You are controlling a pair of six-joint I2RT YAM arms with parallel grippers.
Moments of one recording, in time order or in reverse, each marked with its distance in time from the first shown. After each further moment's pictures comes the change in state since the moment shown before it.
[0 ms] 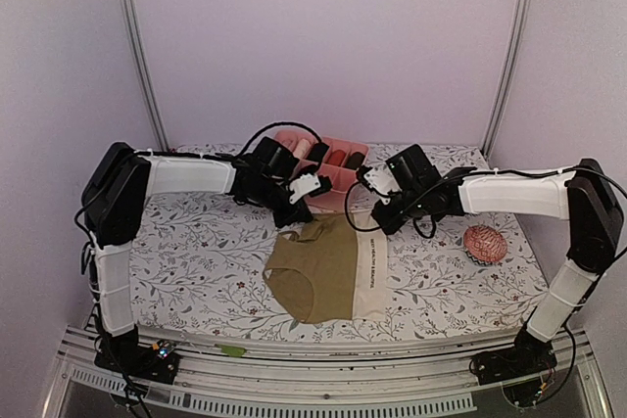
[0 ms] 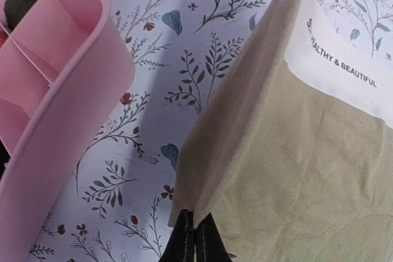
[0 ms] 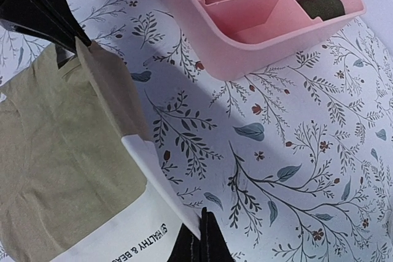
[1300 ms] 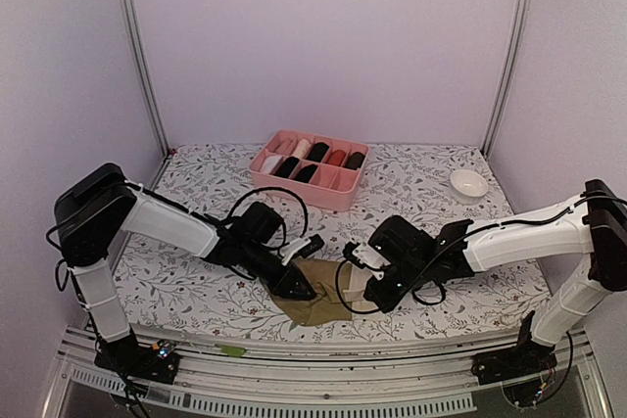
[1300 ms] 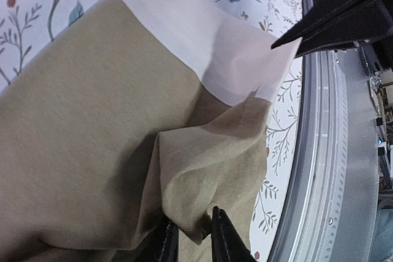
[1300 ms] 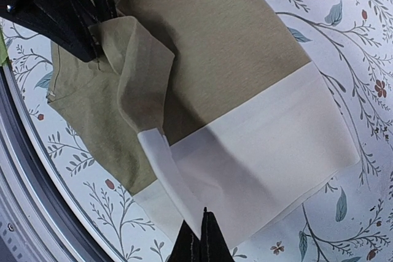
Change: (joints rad) left arm -0.192 -0.209 -0.595 0.376 0.301 -0.670; right arm 0.341 -0.129 -0.279 -0.069 -0.091 0.300
